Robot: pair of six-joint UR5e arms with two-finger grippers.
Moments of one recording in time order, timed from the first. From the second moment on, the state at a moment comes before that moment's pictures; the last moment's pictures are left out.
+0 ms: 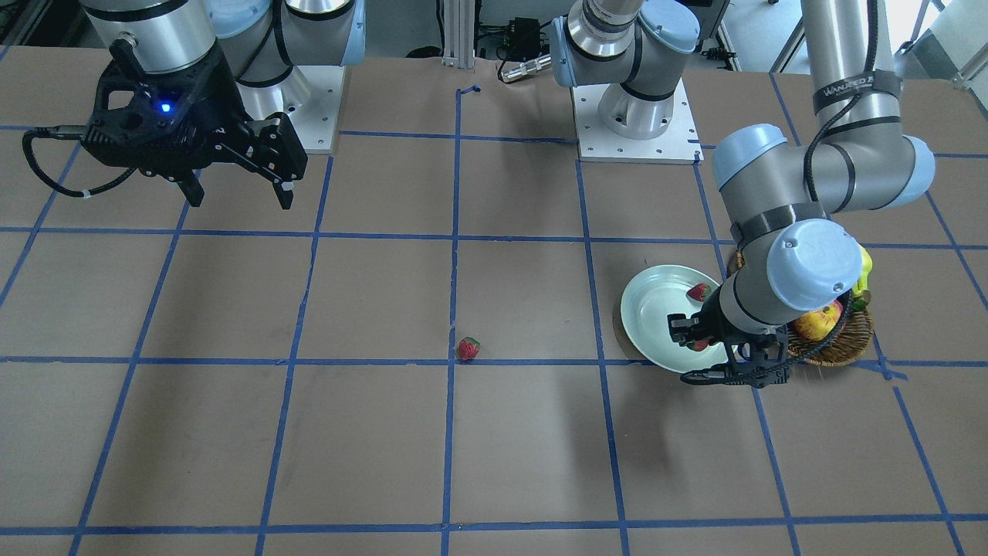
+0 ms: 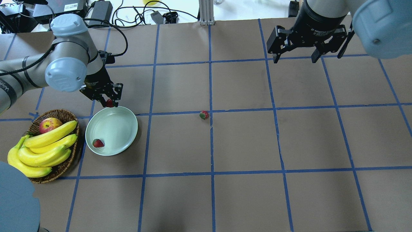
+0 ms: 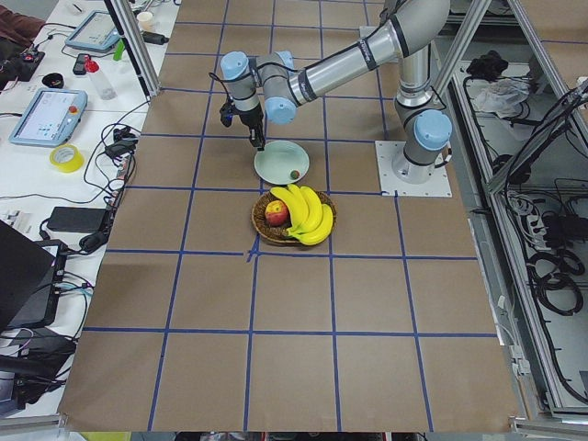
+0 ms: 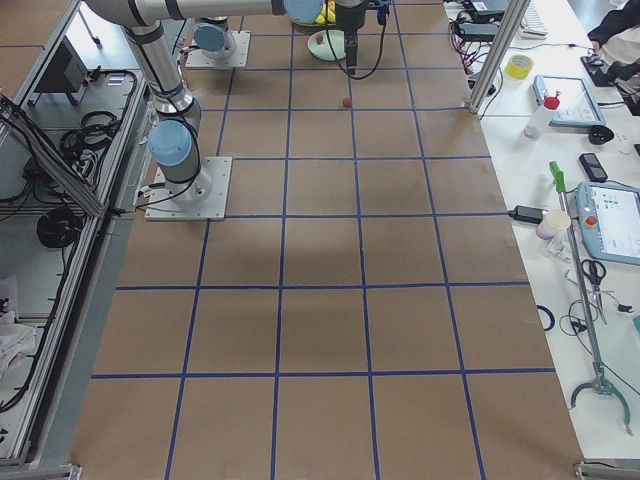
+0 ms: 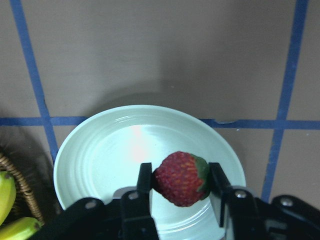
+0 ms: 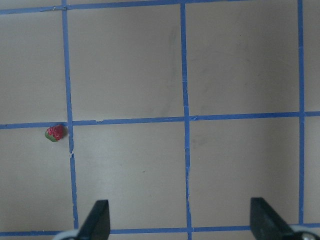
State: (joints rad) left arm -1.39 -1.92 -1.73 -1.24 1.67 0.14; right arm 1.62 -1.57 1.54 -1.64 -1.55 0.08
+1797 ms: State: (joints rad) left arm -1.80 -1.98 -1.76 -0.92 1.44 -0.12; right arm 1.62 -1.57 1.54 -1.64 -1.55 0.08
